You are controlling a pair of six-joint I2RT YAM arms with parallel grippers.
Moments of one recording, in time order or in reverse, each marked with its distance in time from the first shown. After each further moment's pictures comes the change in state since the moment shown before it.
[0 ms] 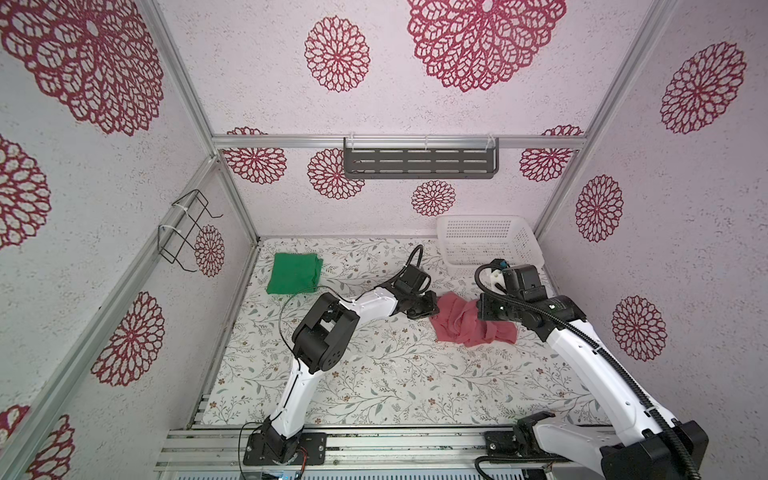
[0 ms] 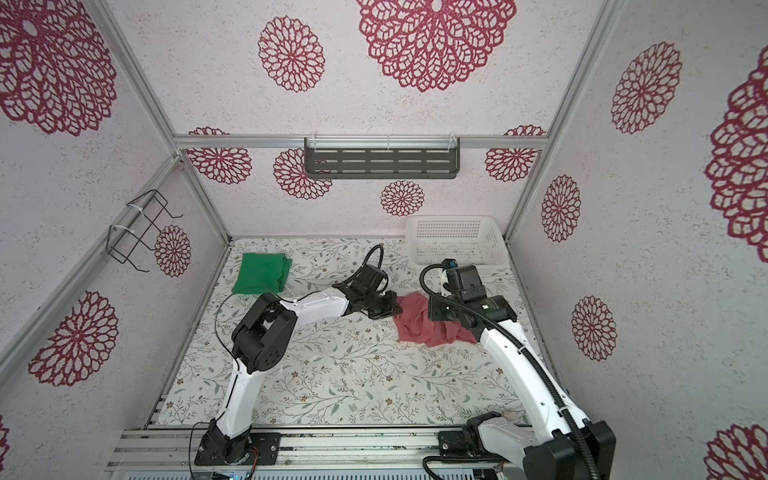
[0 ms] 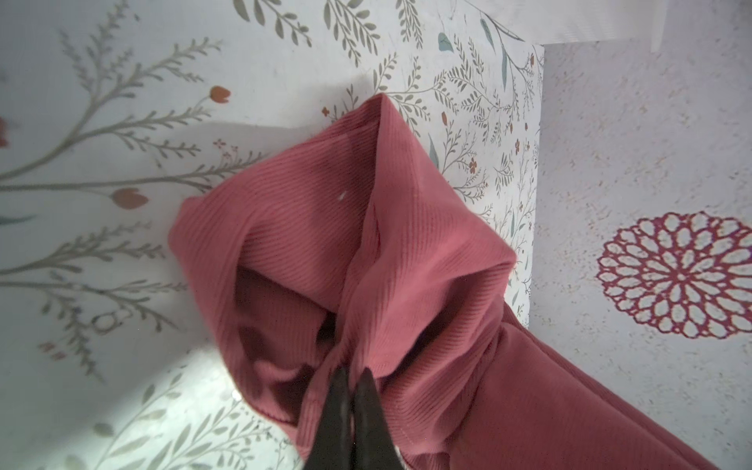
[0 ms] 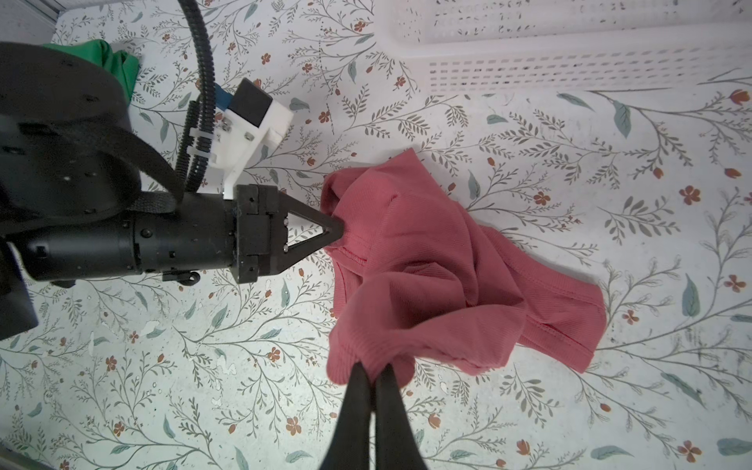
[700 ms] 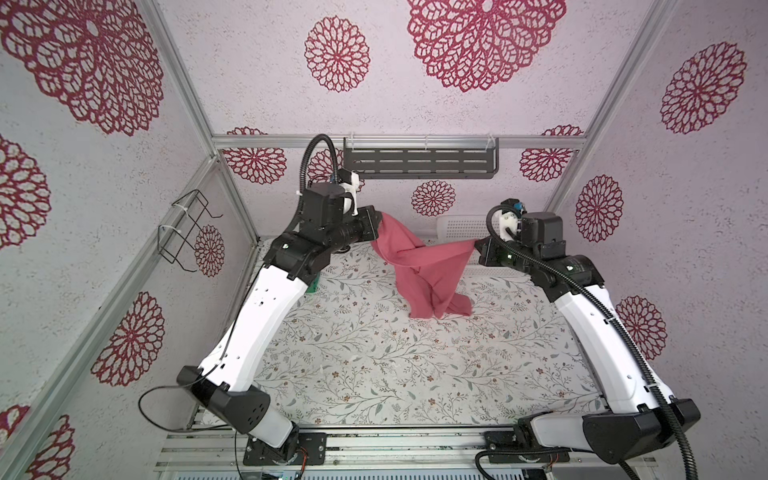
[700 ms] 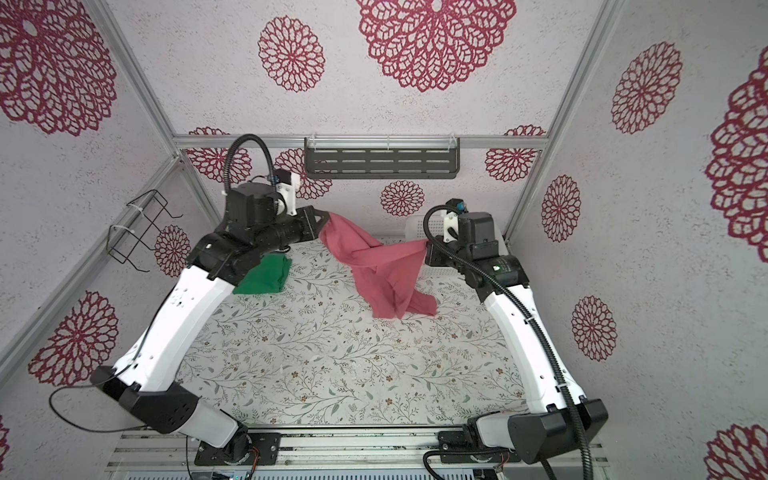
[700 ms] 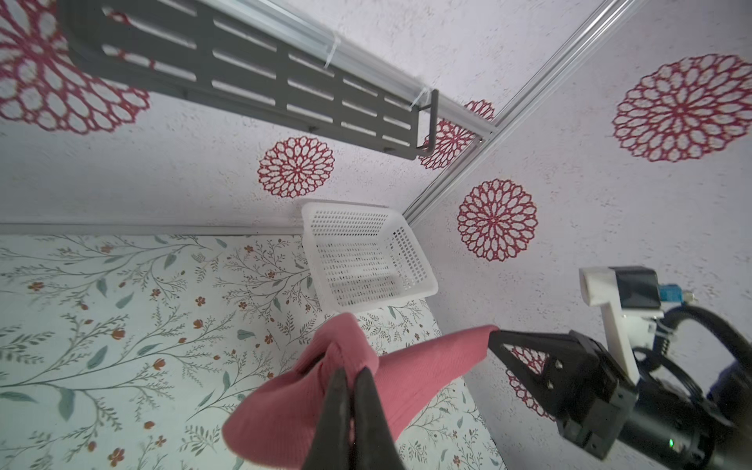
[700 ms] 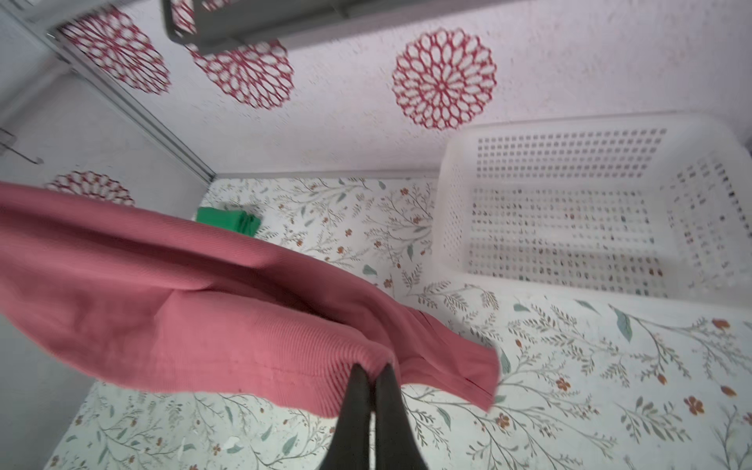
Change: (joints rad) left arm 0.225 -0.700 0.351 -0.519 -0.323 0.347; right arm -0.045 0.196 0.544 0.057 -0.118 -0.031
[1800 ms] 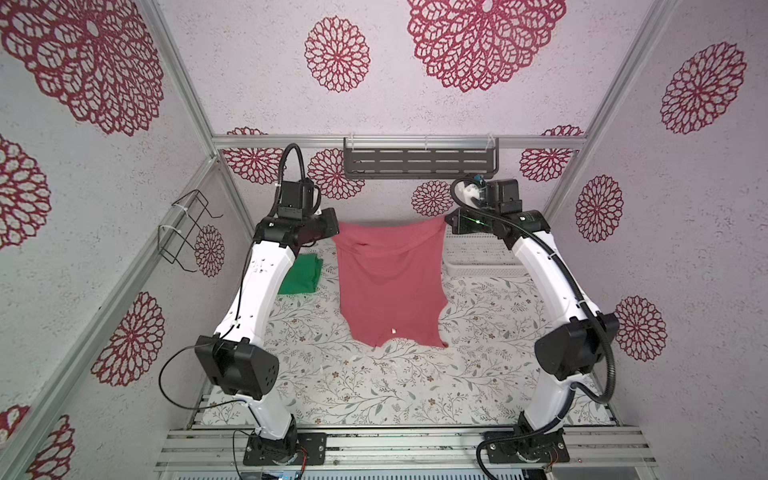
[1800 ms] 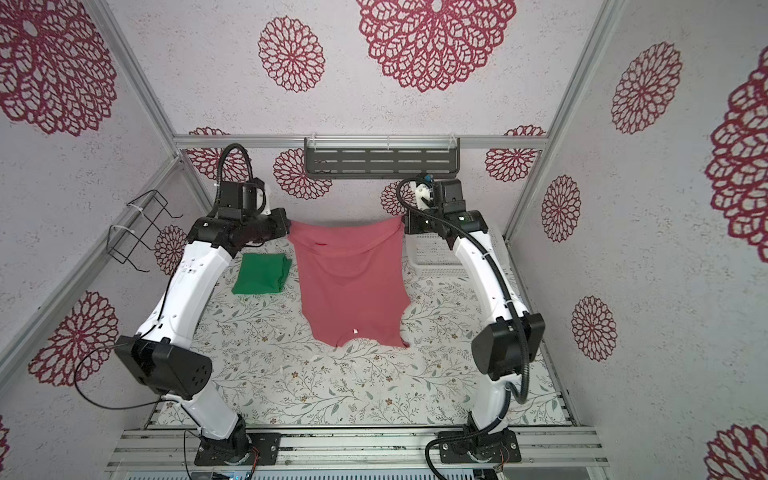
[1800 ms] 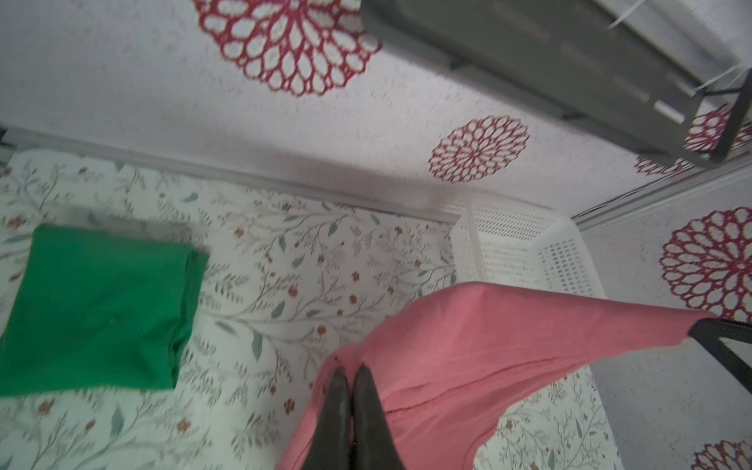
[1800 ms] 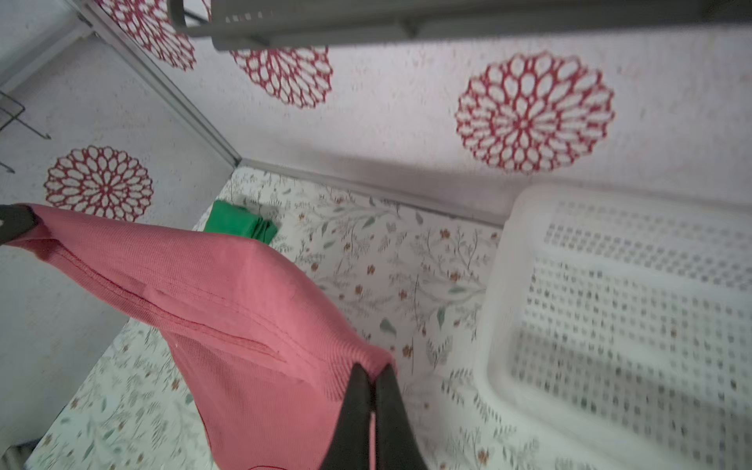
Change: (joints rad) left arm 0.314 0.298 0.145 -0.112 0.045 0.110; right arm -0.014 0.591 0.525 0.010 -0.152 -0.121
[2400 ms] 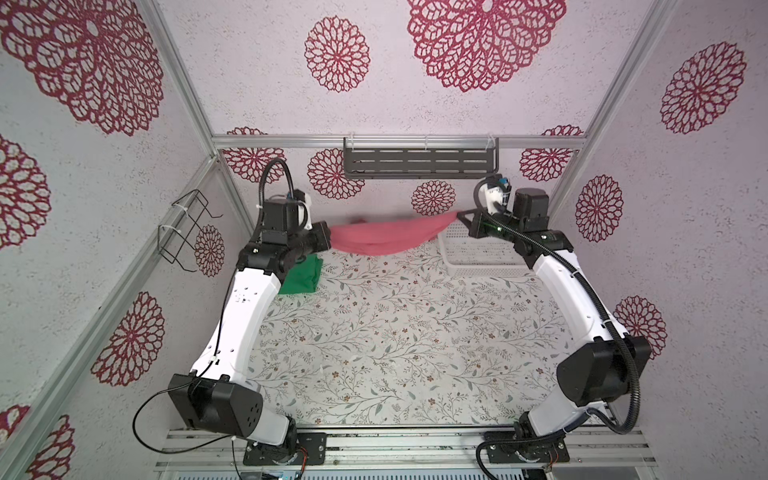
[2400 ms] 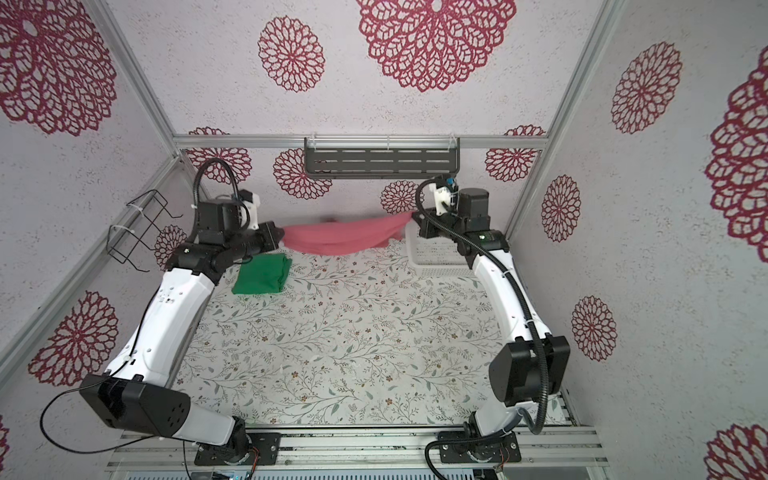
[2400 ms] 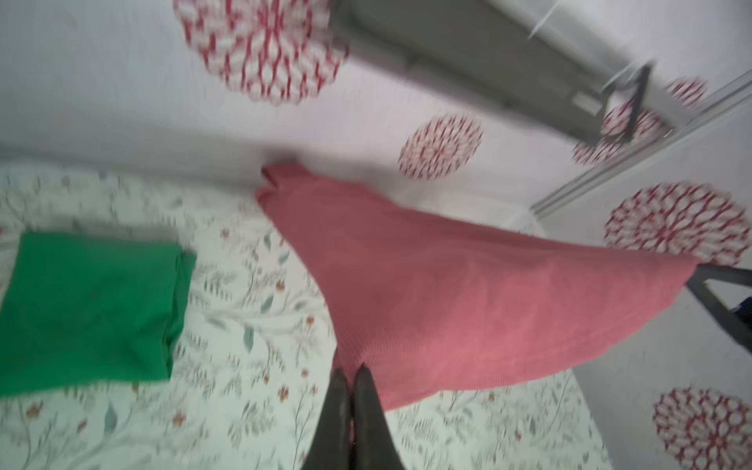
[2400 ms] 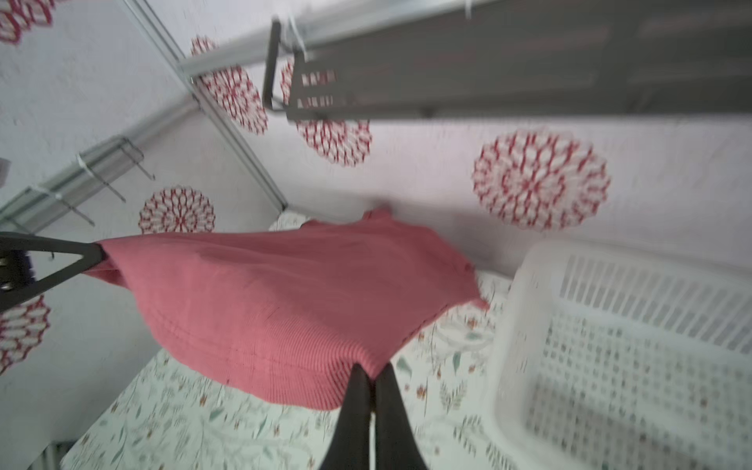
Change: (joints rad) left arm 0.019 -0.372 -0.617 0.207 0.106 -0.002; right arm -0.085 -0.349 -0.614 0.346 -0.203 0.048
